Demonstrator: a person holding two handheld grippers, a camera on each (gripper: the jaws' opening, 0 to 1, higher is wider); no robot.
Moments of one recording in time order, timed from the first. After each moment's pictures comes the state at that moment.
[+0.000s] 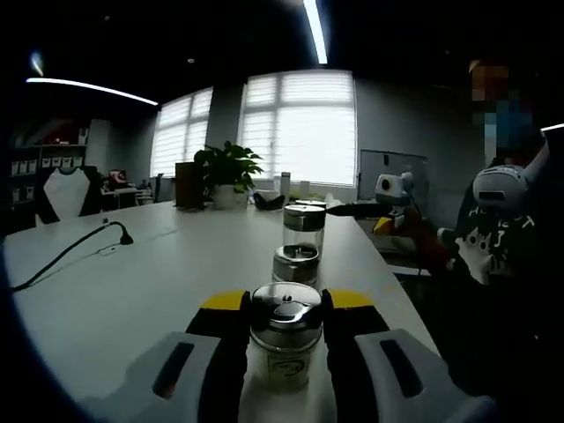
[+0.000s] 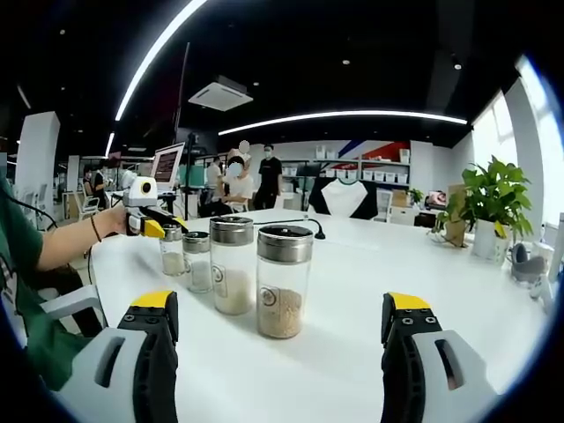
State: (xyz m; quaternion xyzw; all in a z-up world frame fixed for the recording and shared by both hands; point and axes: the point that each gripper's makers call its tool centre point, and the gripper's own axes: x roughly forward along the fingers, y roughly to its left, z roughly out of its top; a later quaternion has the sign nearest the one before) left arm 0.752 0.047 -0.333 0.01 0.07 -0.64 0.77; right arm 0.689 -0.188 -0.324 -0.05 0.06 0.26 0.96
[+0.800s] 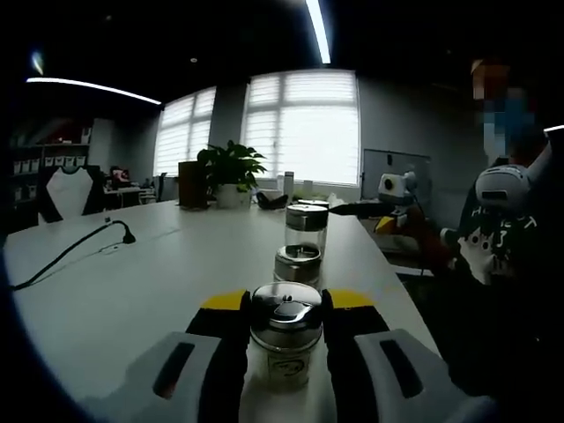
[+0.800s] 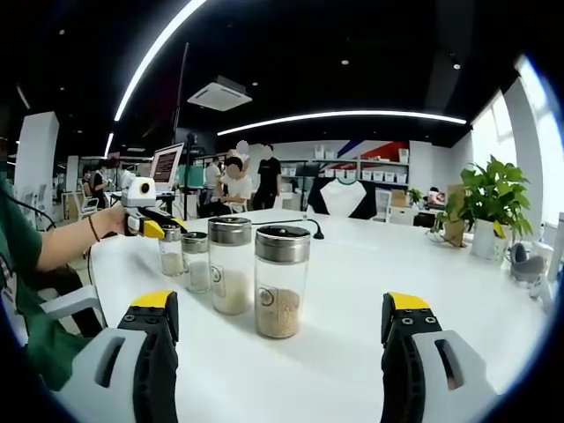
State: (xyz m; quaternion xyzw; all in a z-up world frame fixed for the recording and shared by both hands) left arm 0.753 0.046 -0.334 0.02 0.07 -0.63 0.77; right arm 0.687 -0.187 -0.325 -0.05 0.06 0.26 0.96
